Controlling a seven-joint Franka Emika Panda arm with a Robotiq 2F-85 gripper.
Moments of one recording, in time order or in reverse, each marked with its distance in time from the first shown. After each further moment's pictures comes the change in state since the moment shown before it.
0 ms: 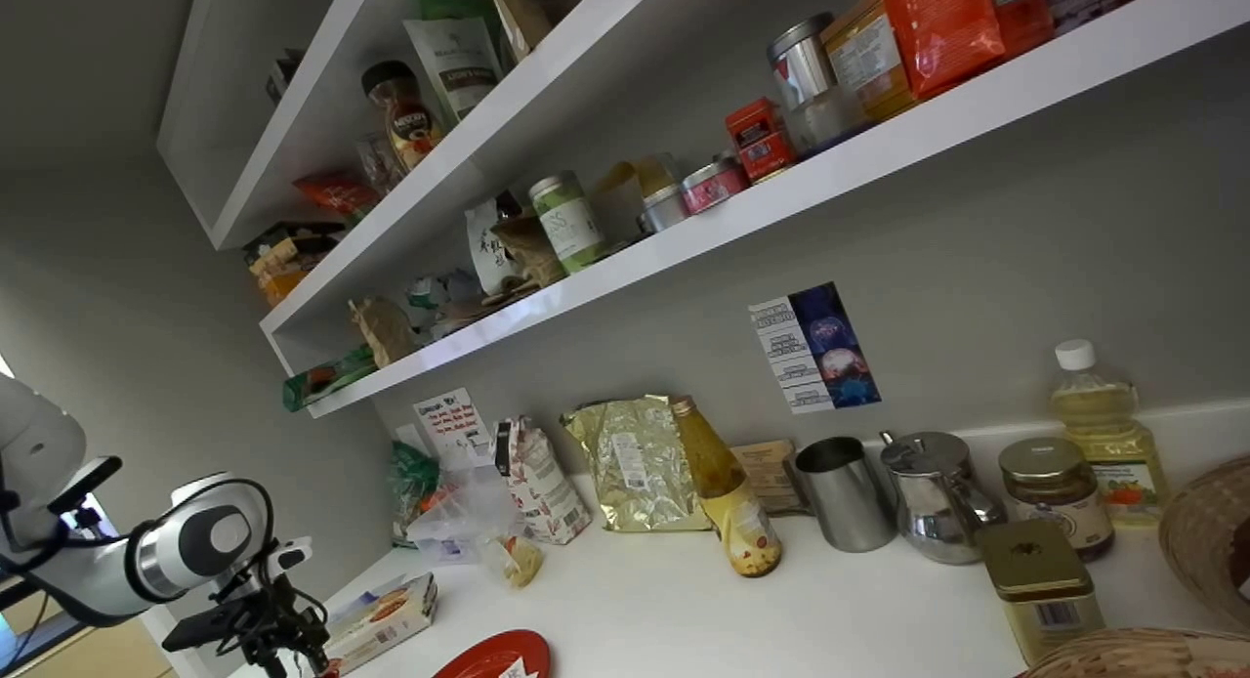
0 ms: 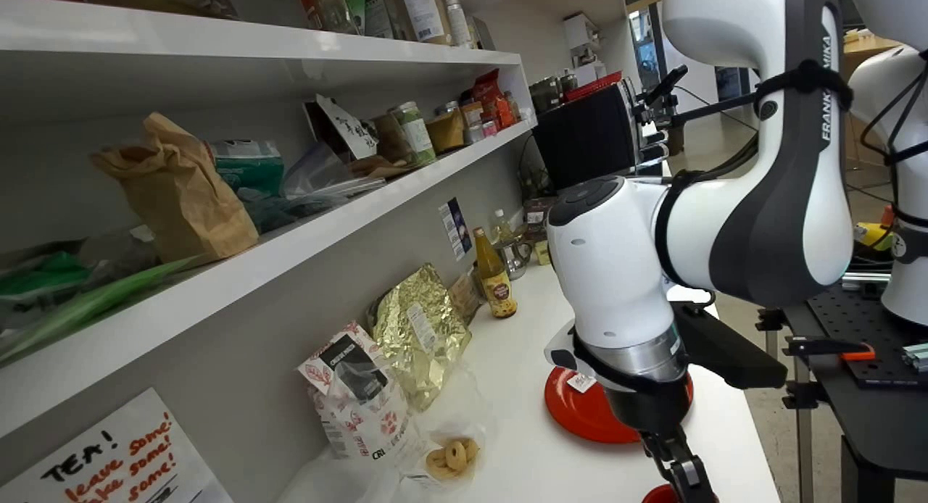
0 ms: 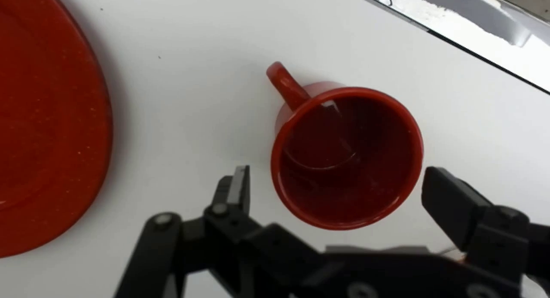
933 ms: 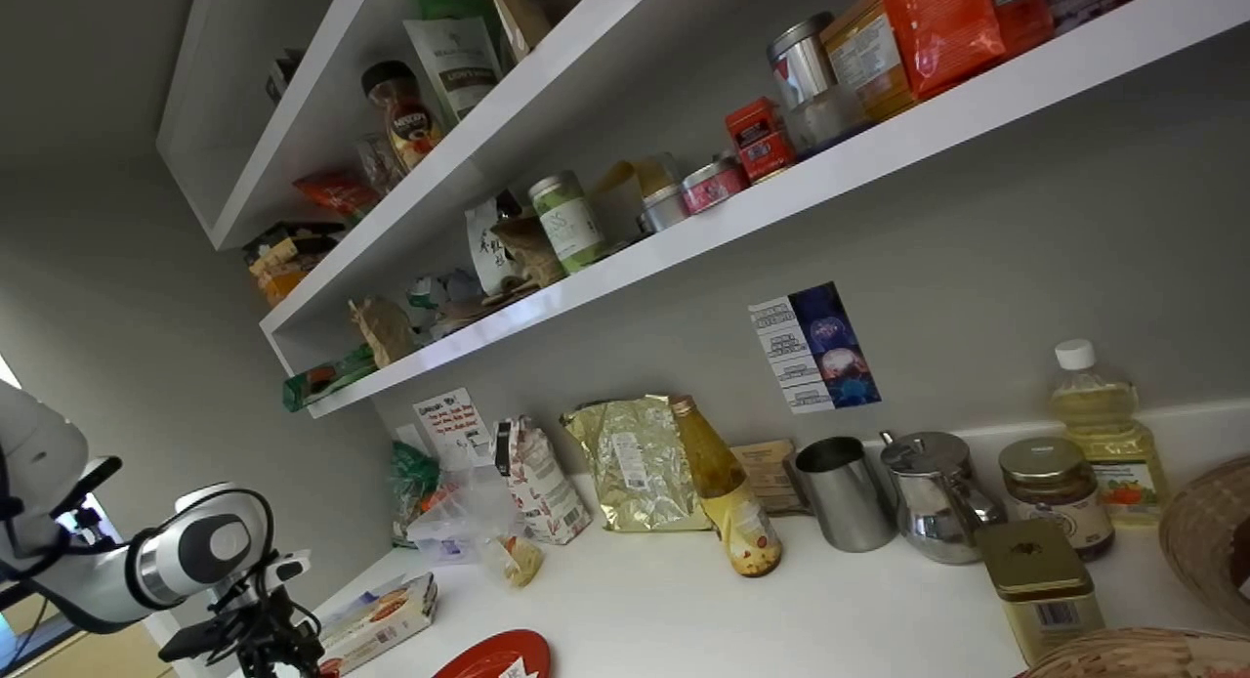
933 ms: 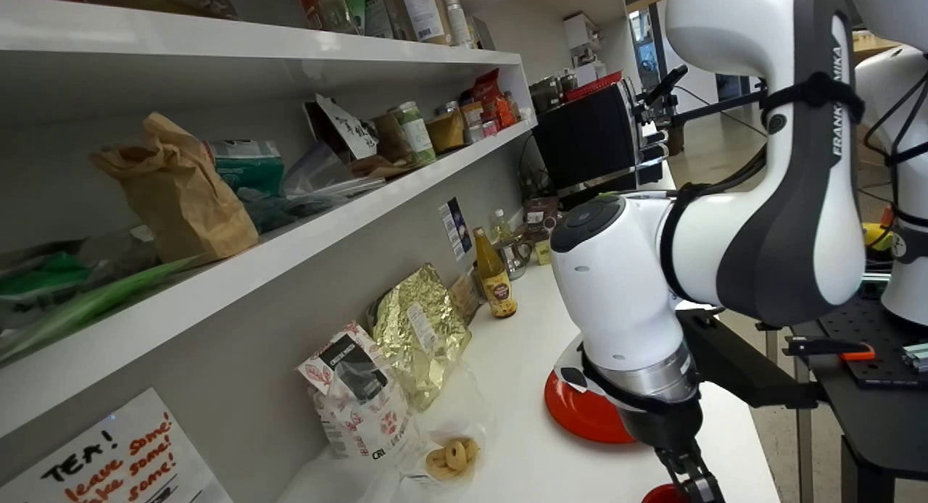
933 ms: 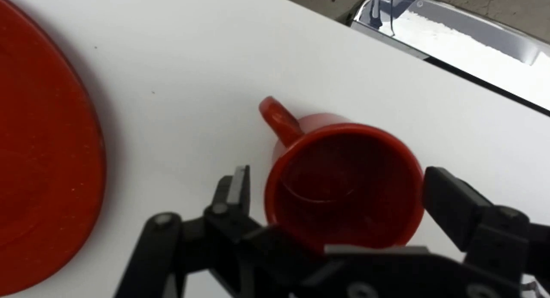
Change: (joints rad) arm 0.063 0.027 -0.050 0.021 0.025 -0.053 0.025
